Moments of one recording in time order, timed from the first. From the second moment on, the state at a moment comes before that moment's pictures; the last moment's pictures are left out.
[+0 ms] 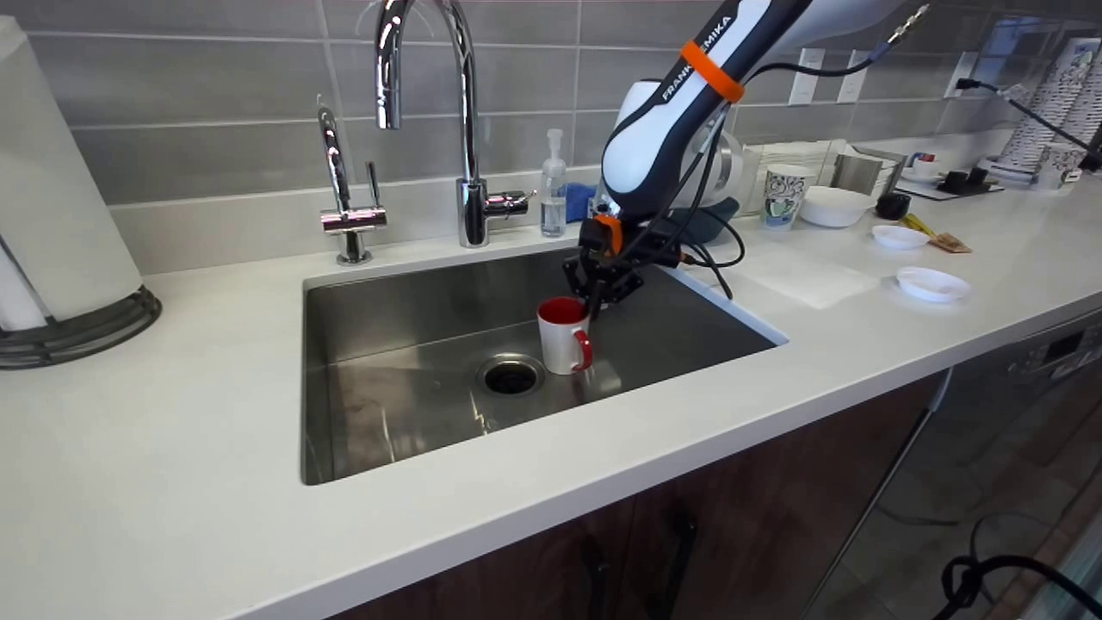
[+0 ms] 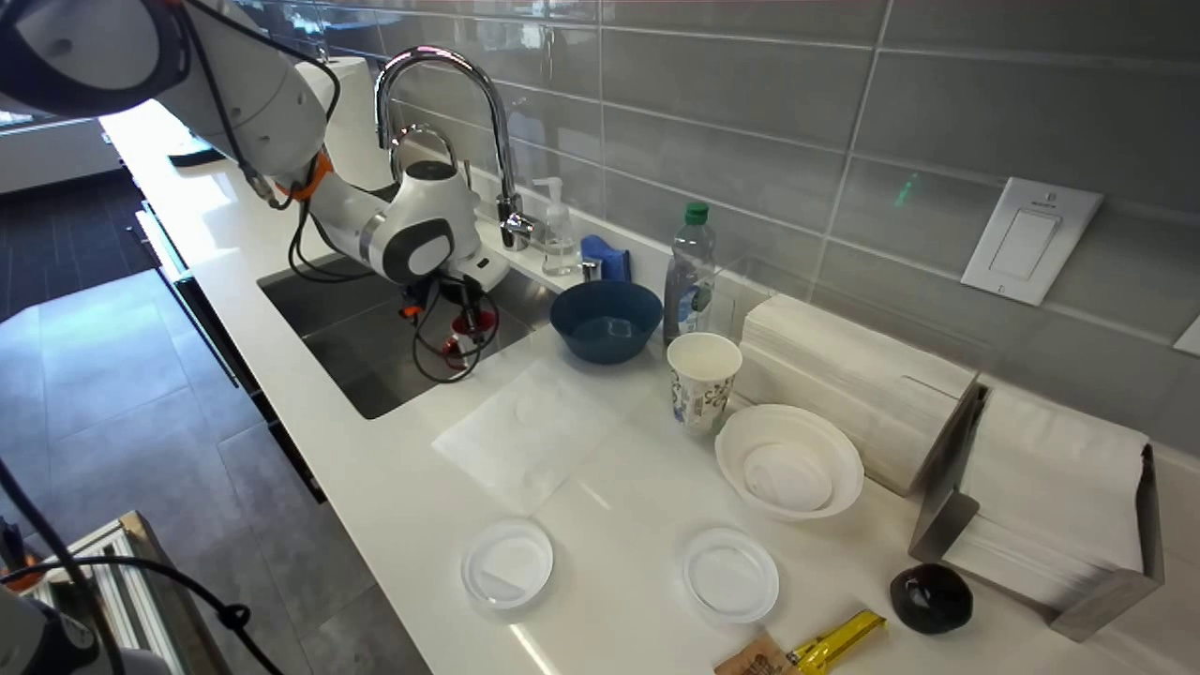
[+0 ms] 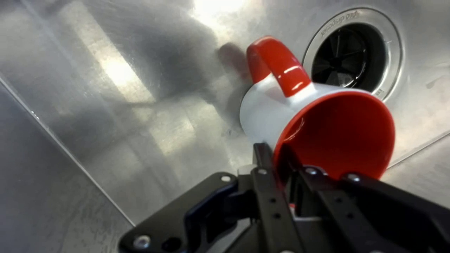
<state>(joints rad) 0.31 0.69 0.01 -1.90 0.24 2.77 0.69</state>
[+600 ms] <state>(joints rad) 0.30 0.68 0.02 -1.90 0.23 2.74 0.65</state>
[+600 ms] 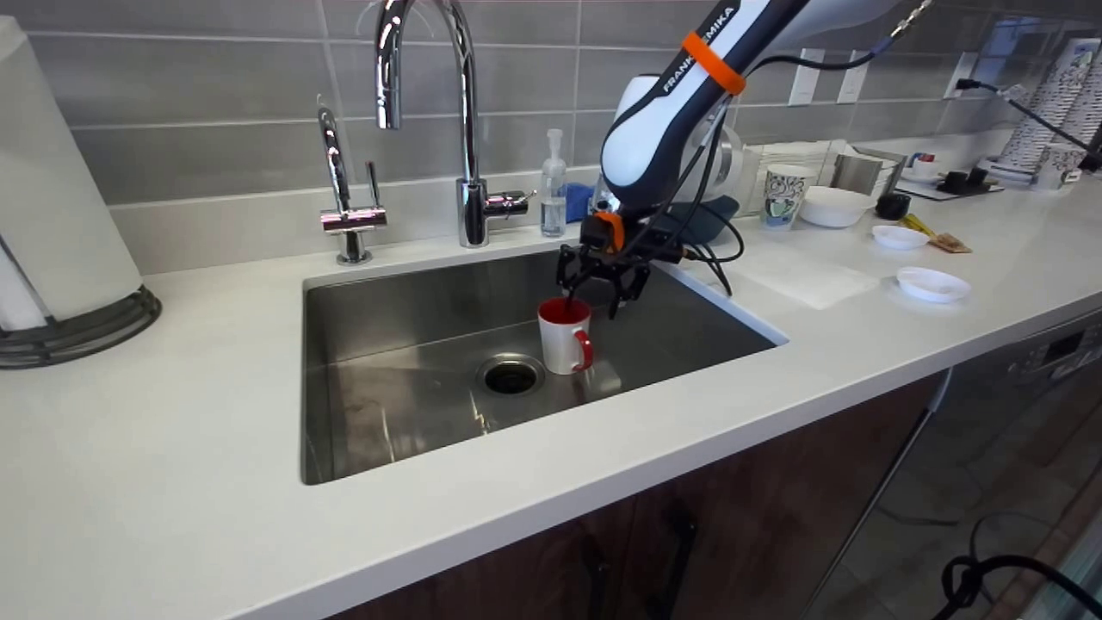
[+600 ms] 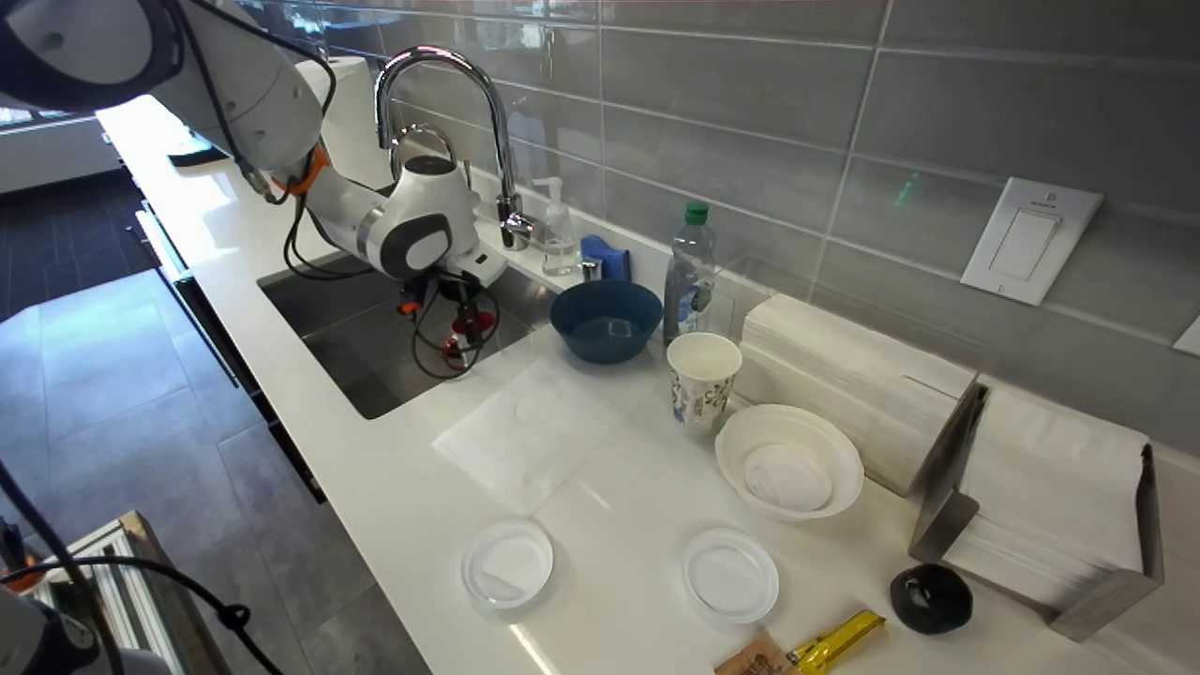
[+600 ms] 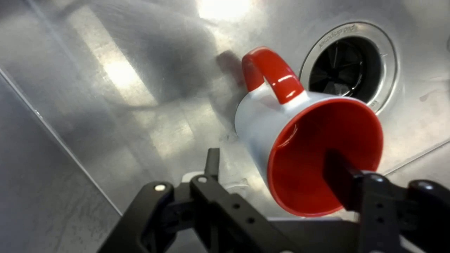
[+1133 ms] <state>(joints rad) 0.30 0.49 0.07 -1.98 0.23 2.71 0.52</state>
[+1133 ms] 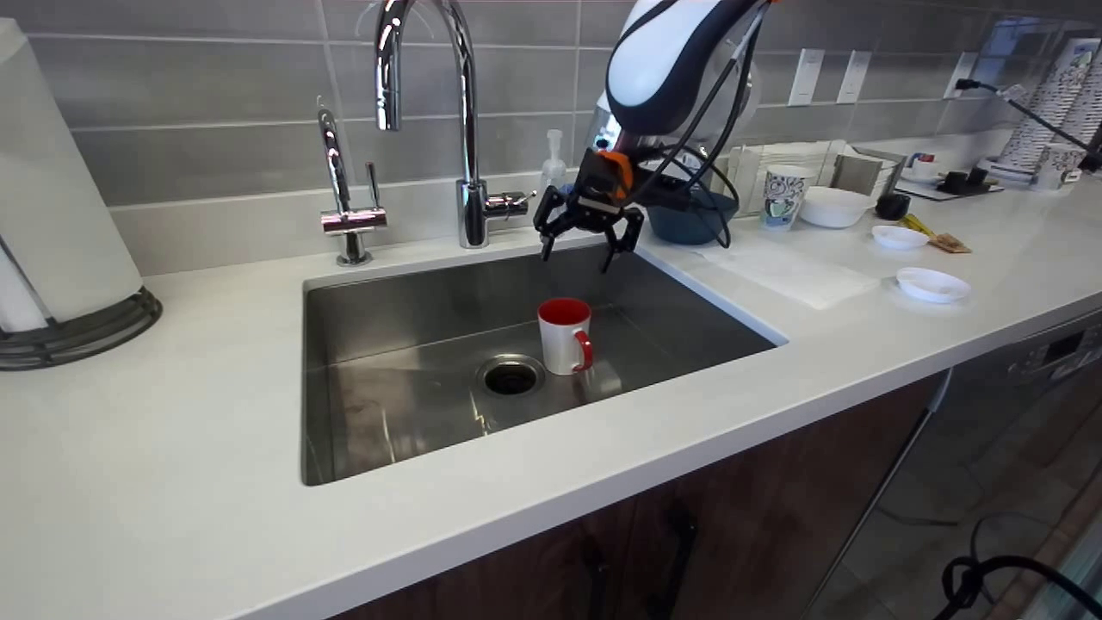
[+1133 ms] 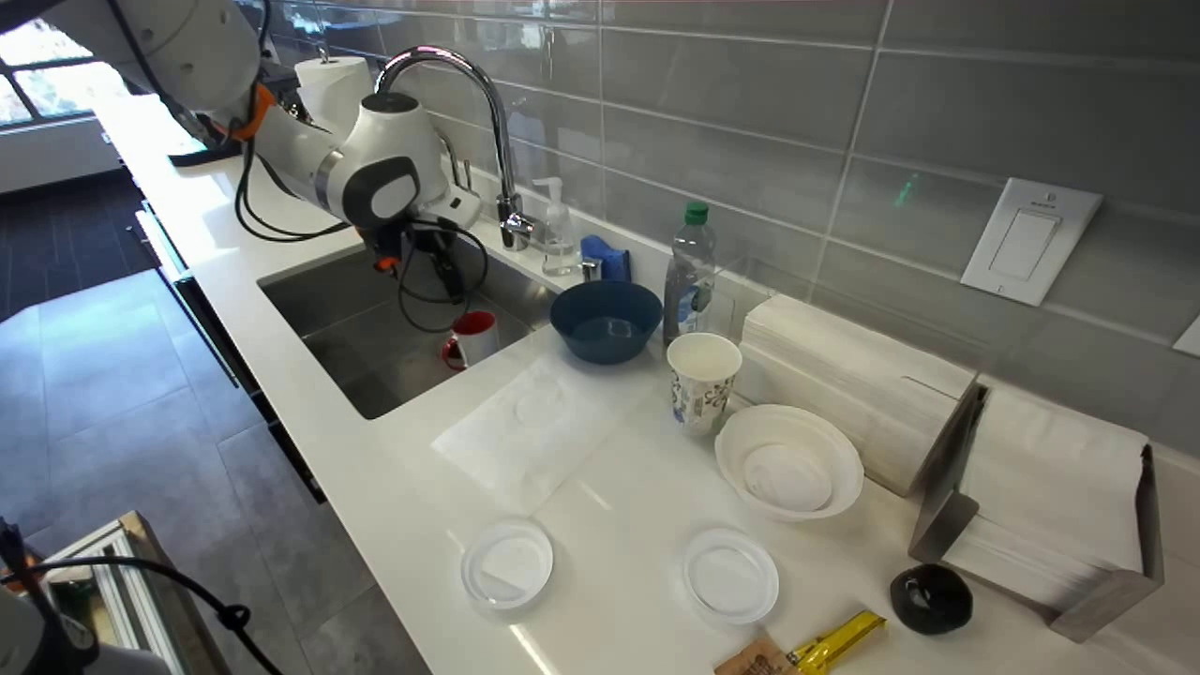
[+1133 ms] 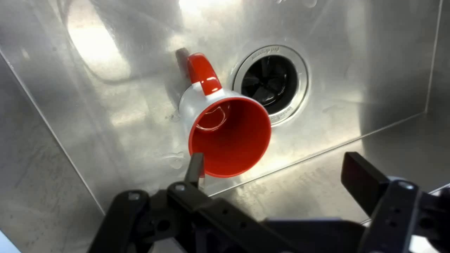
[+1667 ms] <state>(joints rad) 0.26 0.24 0.14 -2.10 0.22 2.53 0.22</state>
